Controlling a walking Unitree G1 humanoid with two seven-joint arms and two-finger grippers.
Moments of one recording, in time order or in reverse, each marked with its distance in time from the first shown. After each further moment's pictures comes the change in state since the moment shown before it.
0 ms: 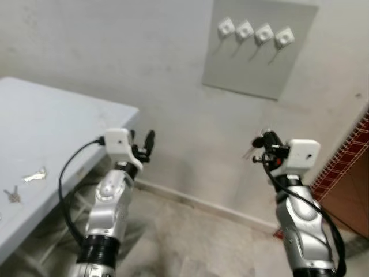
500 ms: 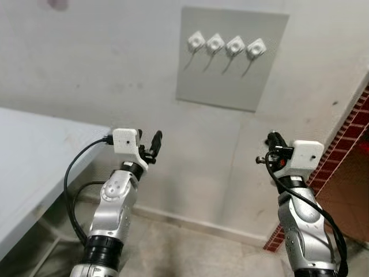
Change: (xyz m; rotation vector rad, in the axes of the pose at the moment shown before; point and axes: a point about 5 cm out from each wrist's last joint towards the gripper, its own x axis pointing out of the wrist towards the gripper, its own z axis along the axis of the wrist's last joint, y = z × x) left arm 0.001 -0.010 0.000 0.029 0.002 -0.030; right arm -0.001 -0.005 0.001 -0.011 -0.002 -0.026
